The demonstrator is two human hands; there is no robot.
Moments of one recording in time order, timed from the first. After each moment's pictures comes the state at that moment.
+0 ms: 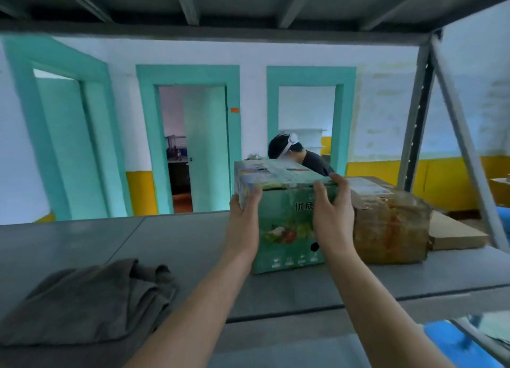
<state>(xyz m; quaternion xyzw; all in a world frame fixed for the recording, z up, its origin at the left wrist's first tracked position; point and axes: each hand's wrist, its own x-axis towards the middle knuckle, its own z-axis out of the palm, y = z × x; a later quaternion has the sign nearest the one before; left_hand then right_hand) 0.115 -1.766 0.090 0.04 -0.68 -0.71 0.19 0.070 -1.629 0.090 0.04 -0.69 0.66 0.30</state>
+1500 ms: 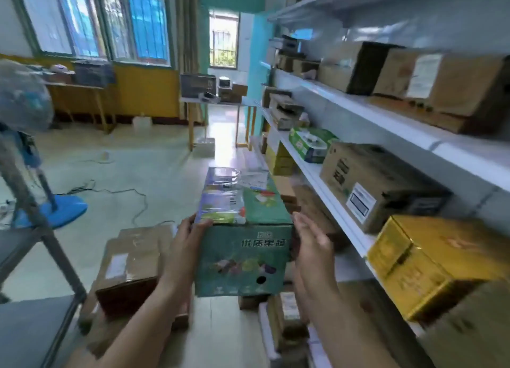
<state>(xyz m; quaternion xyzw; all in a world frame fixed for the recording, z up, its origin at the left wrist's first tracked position) 0.777 -1.608 -0.098 -0.37 -0.53 -0.60 -0.46 0.977 -1.592 -0.085 -0.47 -0.31 0.53 0.64</state>
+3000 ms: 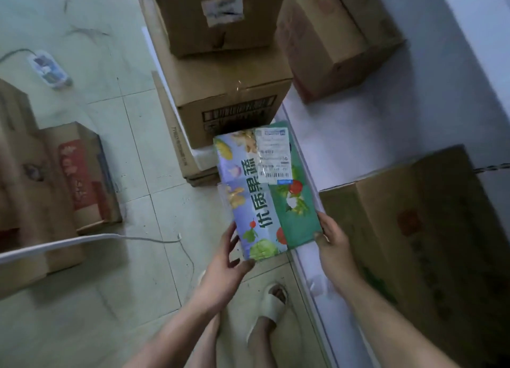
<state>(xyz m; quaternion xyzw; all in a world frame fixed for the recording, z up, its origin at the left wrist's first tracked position) 0.987 -1.360 -0.665 -0.32 -0.63 -0.22 -0.68 1.224 -1.343 -0.661 -0.76 -0.33 0.48 0.29</state>
